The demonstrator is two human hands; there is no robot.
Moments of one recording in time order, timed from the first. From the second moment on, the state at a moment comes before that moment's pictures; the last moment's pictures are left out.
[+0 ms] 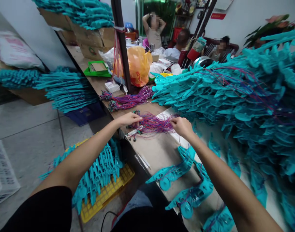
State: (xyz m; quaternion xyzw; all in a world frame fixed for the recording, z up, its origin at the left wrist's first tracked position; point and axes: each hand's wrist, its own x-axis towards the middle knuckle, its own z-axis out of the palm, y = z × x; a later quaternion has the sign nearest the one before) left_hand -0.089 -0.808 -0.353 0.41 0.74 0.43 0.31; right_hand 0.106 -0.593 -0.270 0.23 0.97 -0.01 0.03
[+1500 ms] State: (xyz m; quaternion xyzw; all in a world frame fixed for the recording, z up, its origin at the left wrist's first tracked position) left_hand -0.092 -0.831 -0.279 0.49 0.83 0.26 0.02; right_hand 0.127 -0.628 -0.279 0.03 0.99 0.12 0.08
